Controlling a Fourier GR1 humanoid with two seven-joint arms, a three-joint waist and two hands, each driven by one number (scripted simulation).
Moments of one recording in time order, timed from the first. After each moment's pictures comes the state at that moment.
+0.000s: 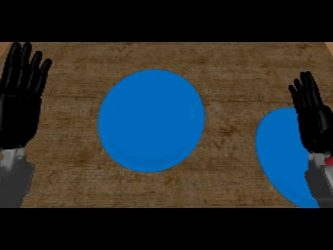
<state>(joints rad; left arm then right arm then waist) -0.27 0.32 0.01 -1.67 0.41 0.18 -0.02 -0.22 -0.35 0.01 -1.35 -0.34 -0.17 -0.15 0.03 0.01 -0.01</state>
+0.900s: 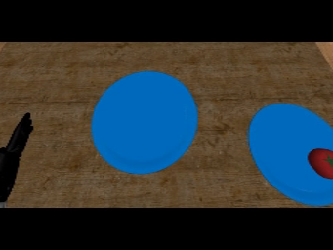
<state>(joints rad) 0.09 0.49 -0.06 -1.48 0.04 0.19 -0.14 0.06 -0.56 -0.36 -1.51 -0.87 0.43 -0.14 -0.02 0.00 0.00</state>
